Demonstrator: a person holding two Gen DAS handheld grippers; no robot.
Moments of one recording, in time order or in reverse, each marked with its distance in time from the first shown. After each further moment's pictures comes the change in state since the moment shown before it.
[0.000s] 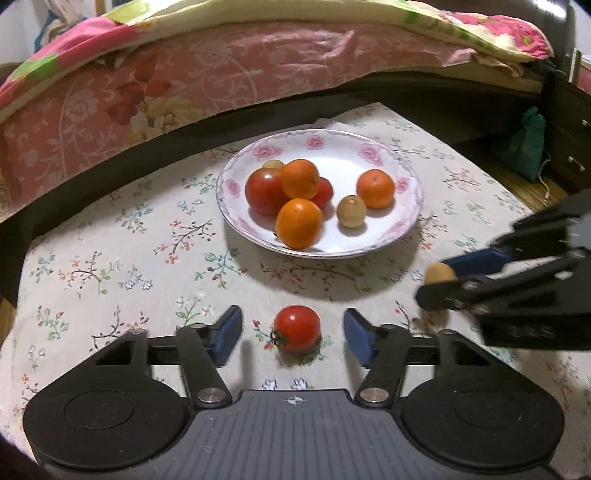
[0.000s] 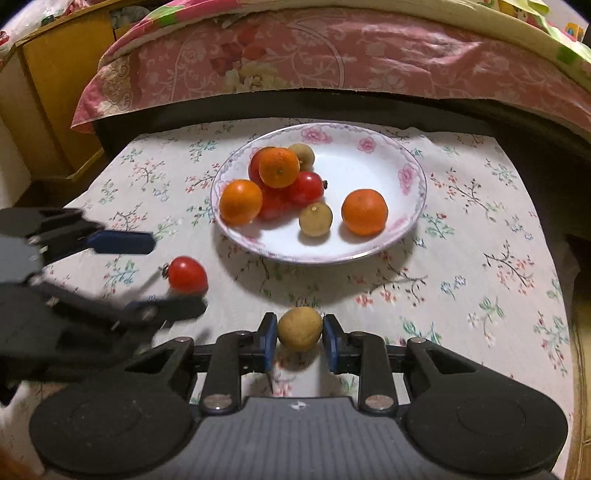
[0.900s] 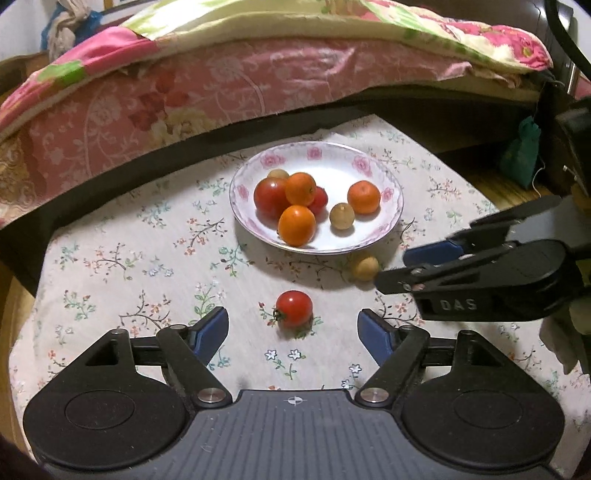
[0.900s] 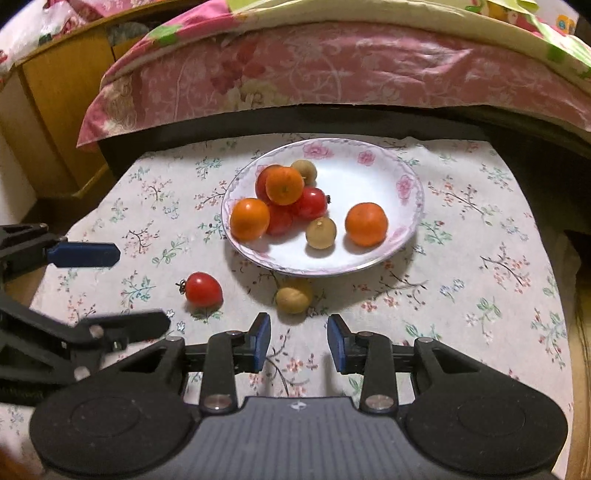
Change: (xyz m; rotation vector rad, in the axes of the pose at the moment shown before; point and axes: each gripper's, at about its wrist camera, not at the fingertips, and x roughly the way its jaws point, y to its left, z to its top) left arm -0.044 0.002 0.001 -0.021 0.010 -0.008; right arm -0.009 0.003 0.006 0.036 -0.029 0.019
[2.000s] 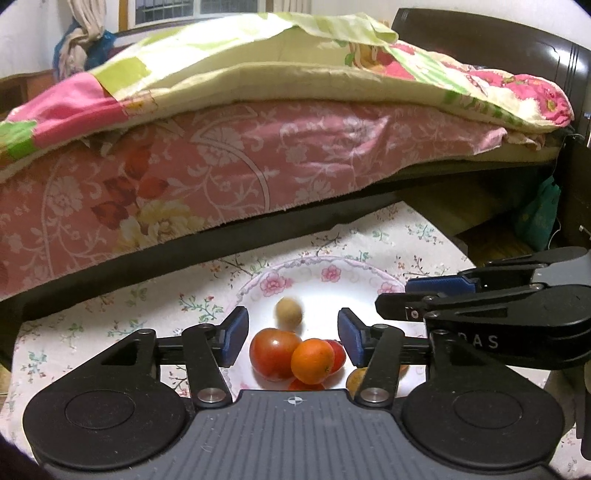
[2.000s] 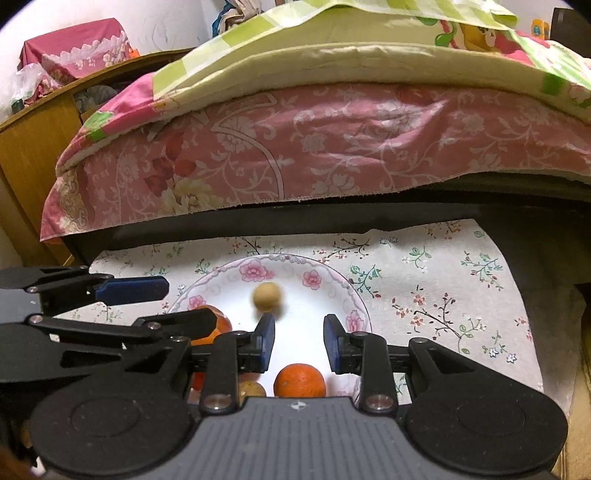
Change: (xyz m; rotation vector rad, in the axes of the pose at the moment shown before) left arm 0.055 0.009 0.101 -0.060 -0.143 0.002; right arm 0.028 -0.064 0.086 0.088 -0.156 0.004
